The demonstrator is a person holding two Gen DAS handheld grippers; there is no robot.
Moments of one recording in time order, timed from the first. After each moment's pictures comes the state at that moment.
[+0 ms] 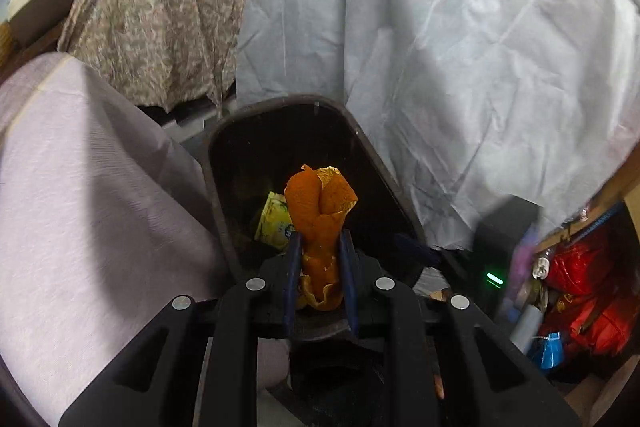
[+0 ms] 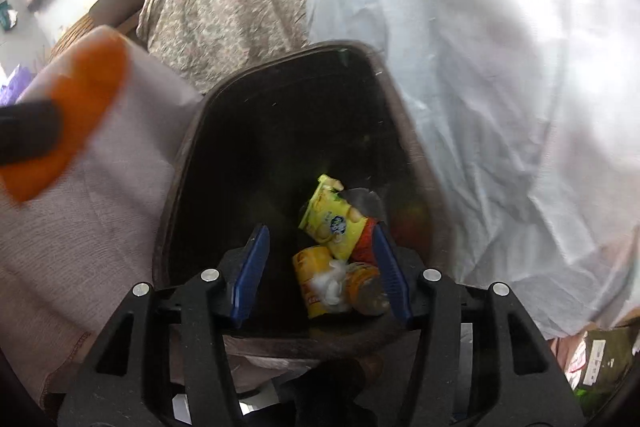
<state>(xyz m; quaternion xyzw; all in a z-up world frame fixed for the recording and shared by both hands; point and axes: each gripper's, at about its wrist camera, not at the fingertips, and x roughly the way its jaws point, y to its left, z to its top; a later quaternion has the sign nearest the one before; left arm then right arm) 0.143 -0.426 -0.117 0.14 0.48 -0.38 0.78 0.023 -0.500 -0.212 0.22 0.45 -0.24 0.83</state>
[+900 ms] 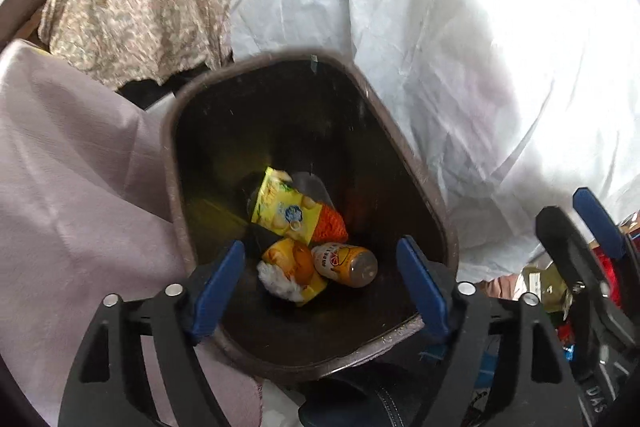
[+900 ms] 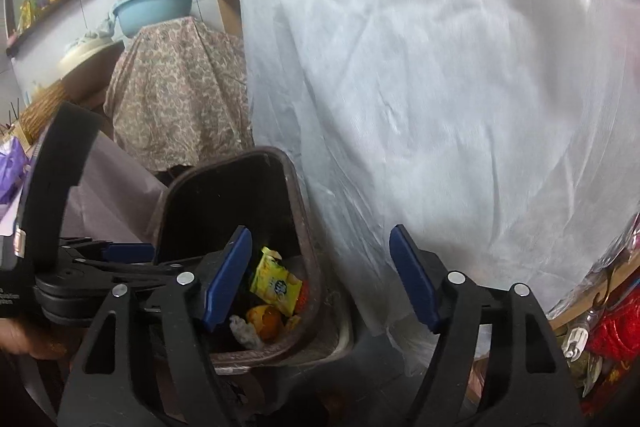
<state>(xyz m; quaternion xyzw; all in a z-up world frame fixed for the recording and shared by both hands) 0.153 -0.471 -0.162 0.18 0.51 -0.35 0.77 -0.033 -0.520 -0.123 0.18 0.34 -0.35 0.85</state>
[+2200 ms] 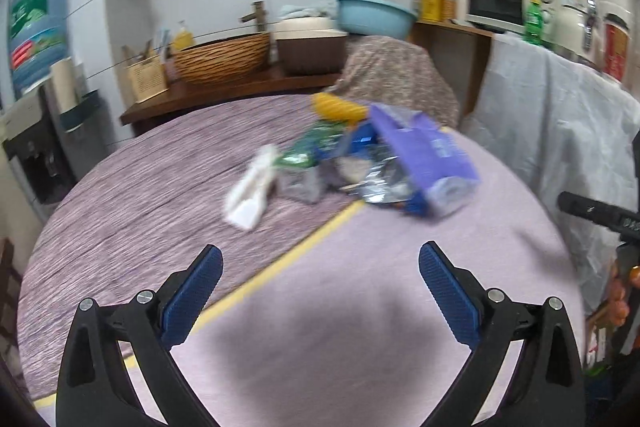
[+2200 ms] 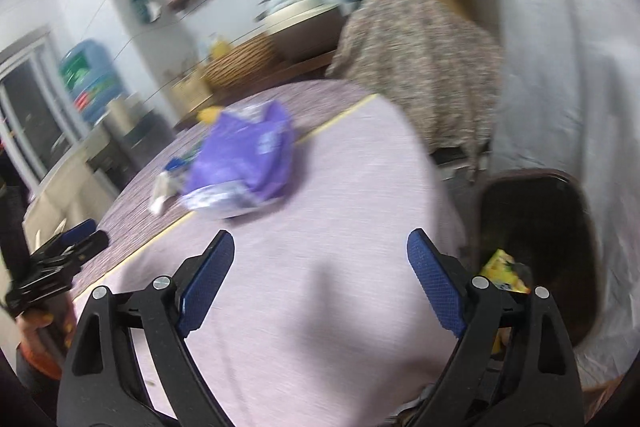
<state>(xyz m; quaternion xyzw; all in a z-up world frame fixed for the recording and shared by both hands) 0.163 -0.044 -0.016 0.07 0.31 -0.14 0.94 0.133 -0.316 -0.048 0.21 0.37 -0.01 0.91</state>
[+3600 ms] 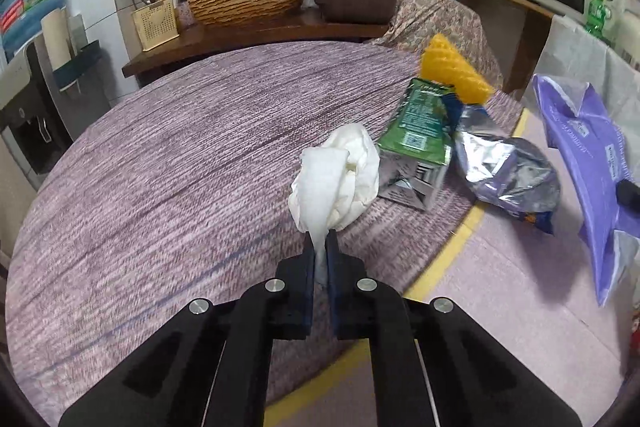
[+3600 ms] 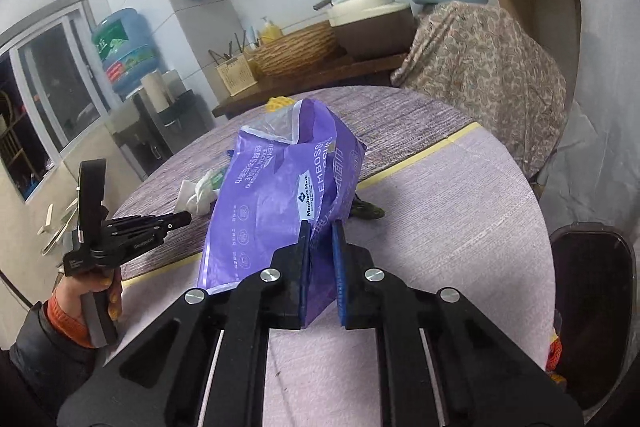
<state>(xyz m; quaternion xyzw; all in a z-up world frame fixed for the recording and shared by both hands) 0.260 -0.002 -0.053 0.05 0.40 -0.12 0.91 0.203 -0.260 -0.037 0.17 0.36 0.06 0.92</state>
